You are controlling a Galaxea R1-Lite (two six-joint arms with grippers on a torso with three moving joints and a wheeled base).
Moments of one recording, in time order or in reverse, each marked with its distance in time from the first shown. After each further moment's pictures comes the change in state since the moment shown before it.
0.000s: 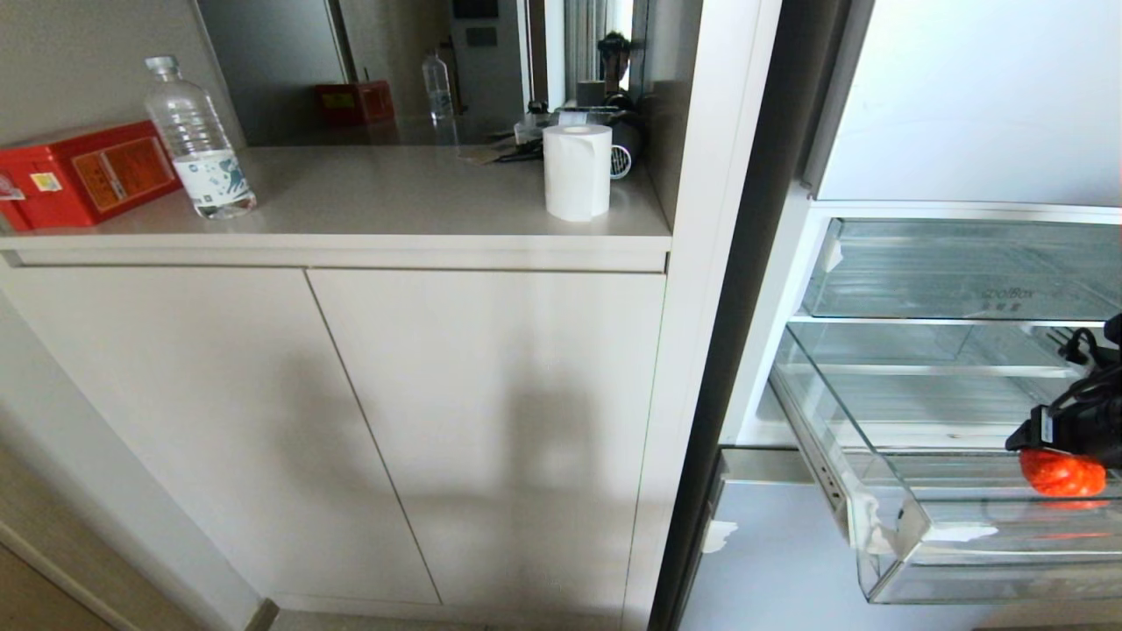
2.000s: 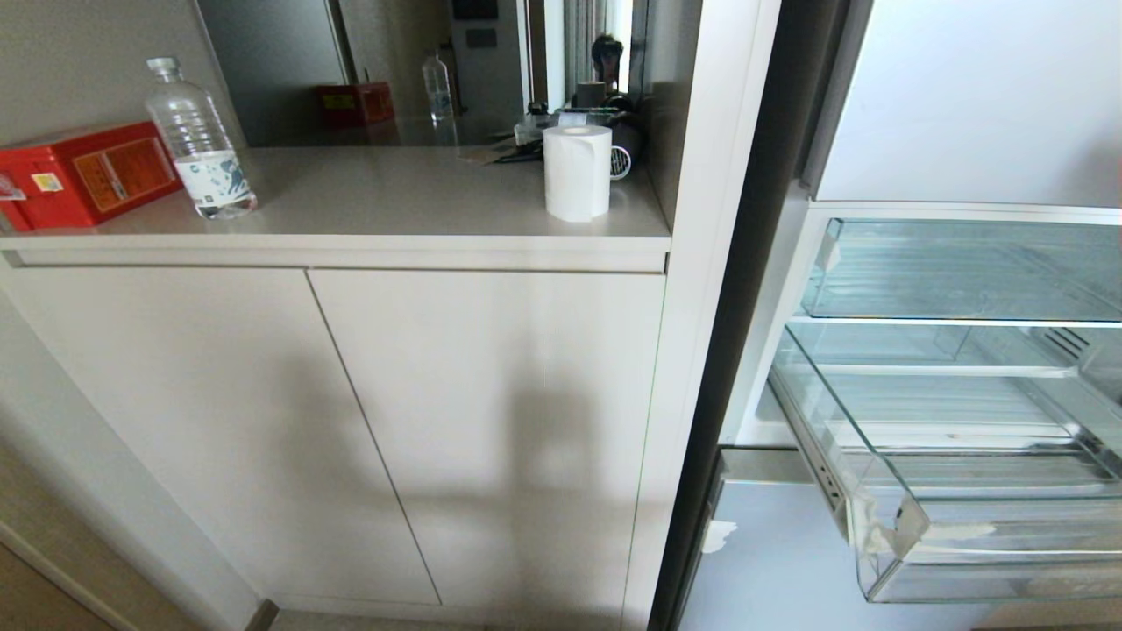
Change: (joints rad) left arm 0.000 0.000 0.000 0.000 0.000 0.000; right arm -0.235 -0.959 0.308 -0.069 0.010 0.105
